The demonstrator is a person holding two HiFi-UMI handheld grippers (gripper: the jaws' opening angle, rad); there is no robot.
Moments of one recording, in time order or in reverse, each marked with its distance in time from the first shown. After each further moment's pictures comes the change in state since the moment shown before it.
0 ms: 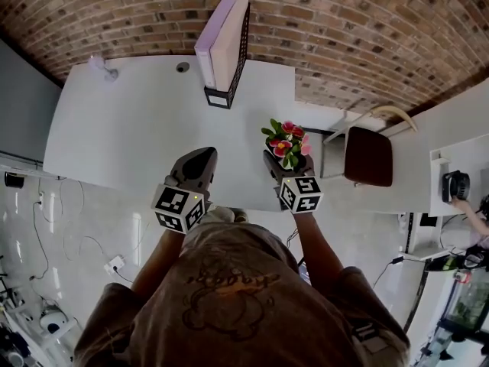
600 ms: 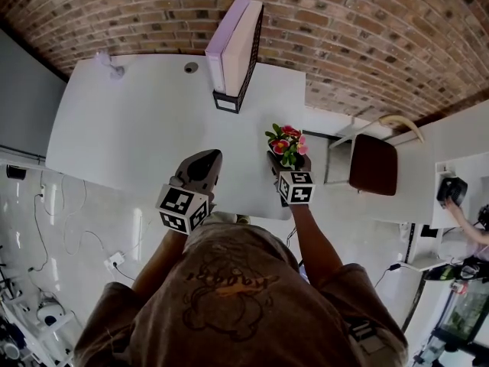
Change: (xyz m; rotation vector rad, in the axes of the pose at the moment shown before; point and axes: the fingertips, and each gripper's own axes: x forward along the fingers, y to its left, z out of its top) left arm 0.013 0.022 -0.008 -0.020 0.029 0.015; right arm 0.064 -0.030 -0.066 -0.008 0.164 -0.064
